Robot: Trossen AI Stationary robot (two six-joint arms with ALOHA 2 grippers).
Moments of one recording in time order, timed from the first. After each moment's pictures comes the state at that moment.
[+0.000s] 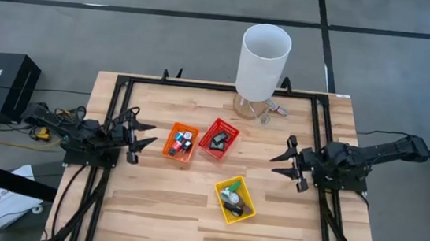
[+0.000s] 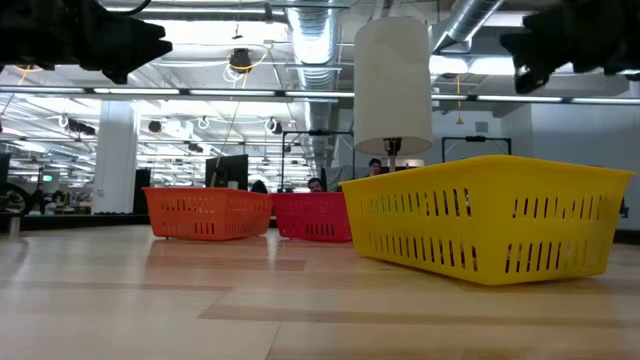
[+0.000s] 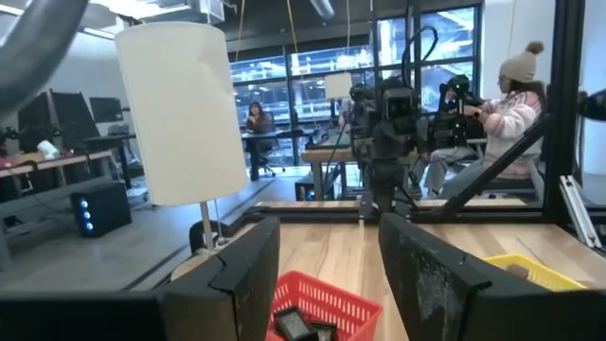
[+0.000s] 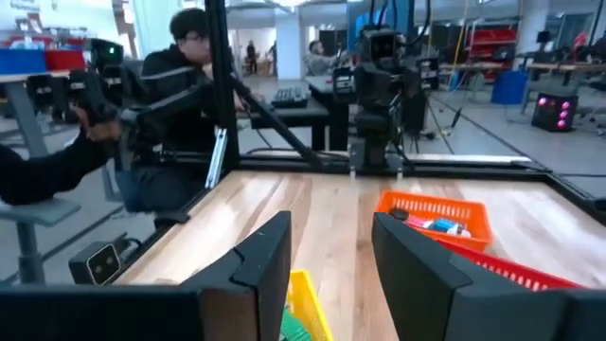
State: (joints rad) left arm -0.31 0.18 0.07 0.31 -0.55 0.18; right arm 0.23 0.43 0.16 0.26 0.05 0.03
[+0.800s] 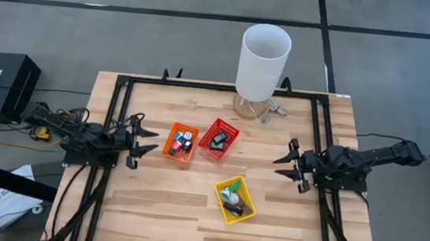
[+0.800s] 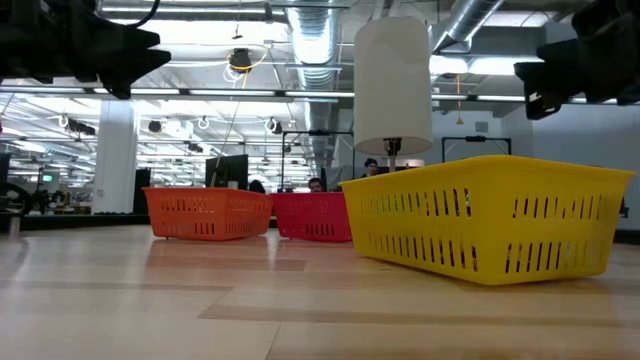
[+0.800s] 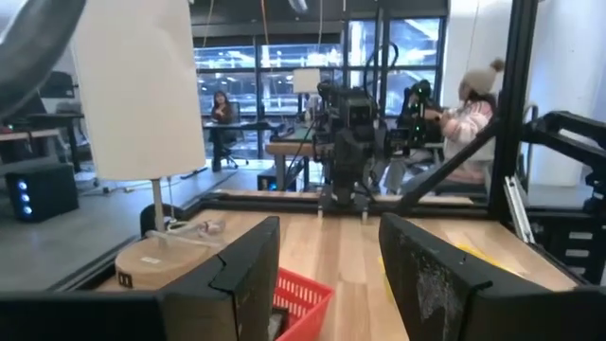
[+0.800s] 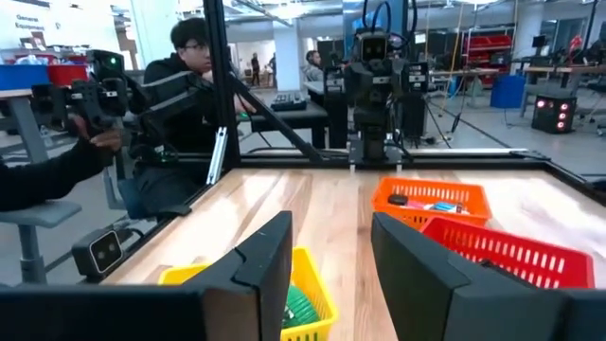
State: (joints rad) left arm -0.31 0.20 0.01 0.36 -0.47 0.07; right arm 0.23 0.24 0.01 0.25 0.05 0.05
